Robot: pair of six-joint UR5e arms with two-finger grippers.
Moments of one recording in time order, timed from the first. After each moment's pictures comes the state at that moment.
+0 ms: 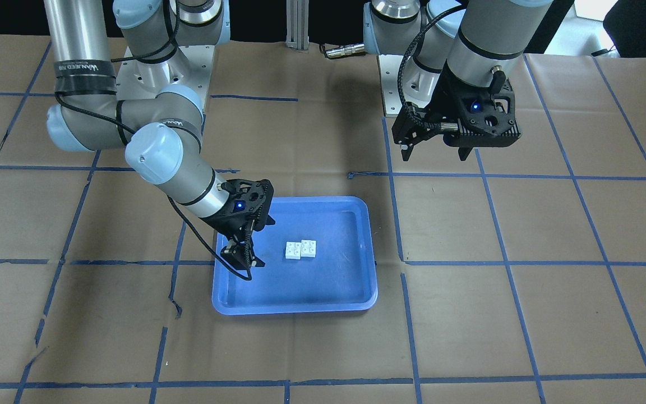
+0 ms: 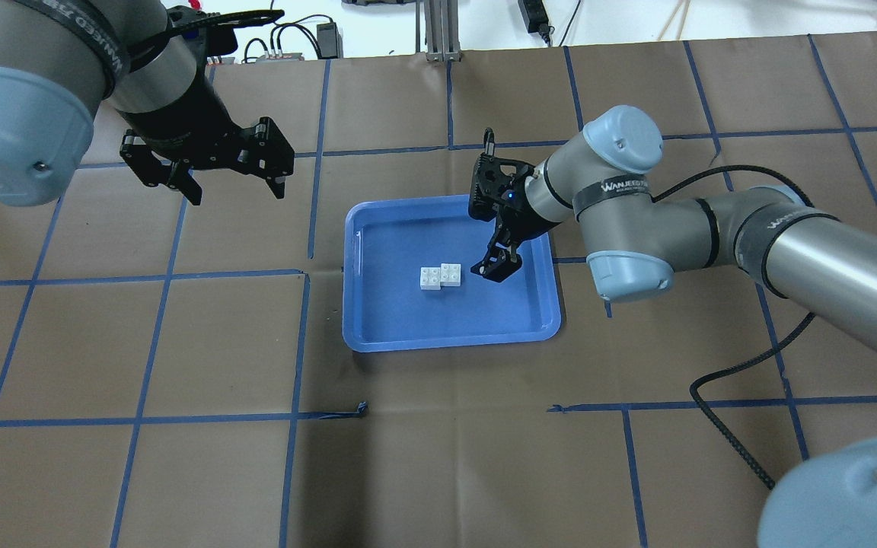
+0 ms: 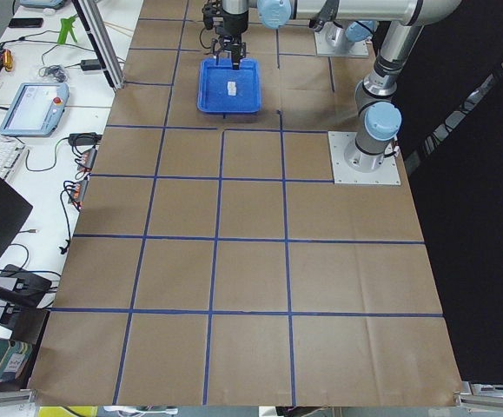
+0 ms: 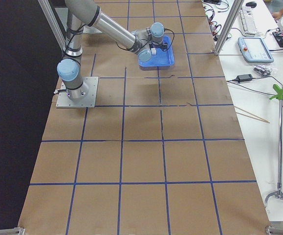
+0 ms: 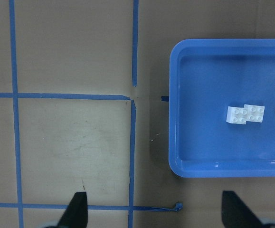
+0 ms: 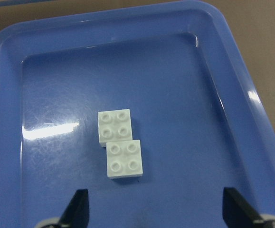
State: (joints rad) left arm -1.61 -1.58 -1.60 -1.51 1.57 -0.07; right arm 1.69 -1.24 1.90 -2.37 -1.14 -1.21
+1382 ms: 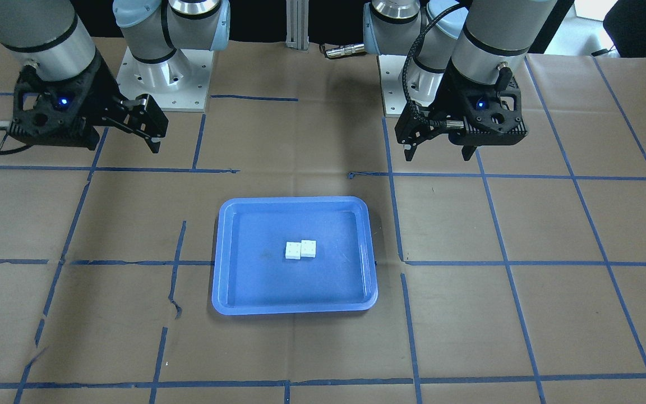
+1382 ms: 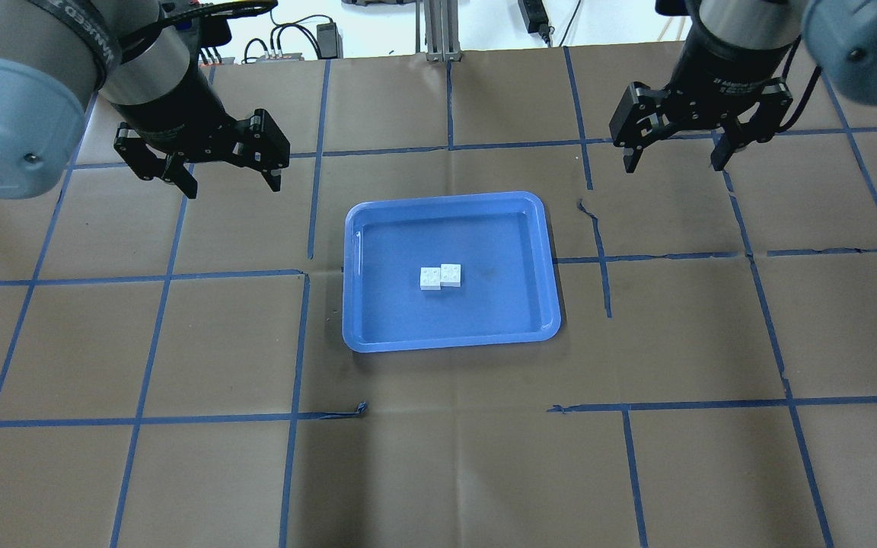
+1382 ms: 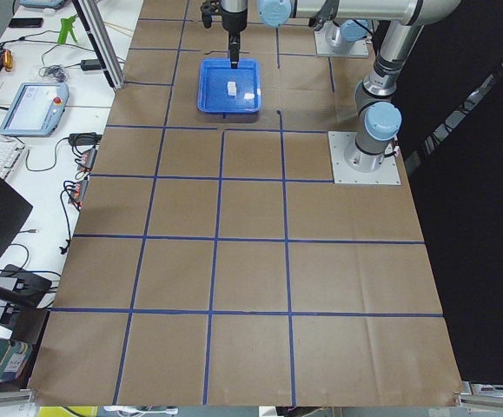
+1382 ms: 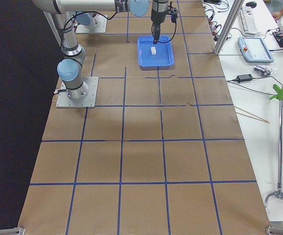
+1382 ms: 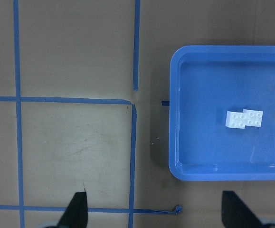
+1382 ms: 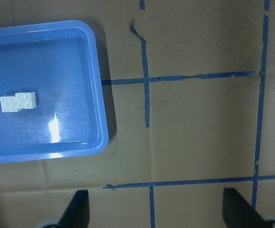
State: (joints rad) left arm -1.60 -1.59 -1.59 -1.51 1.56 -0.07; right arm 1.56 -1.52 1.46 -1.43 -1.56 0.07
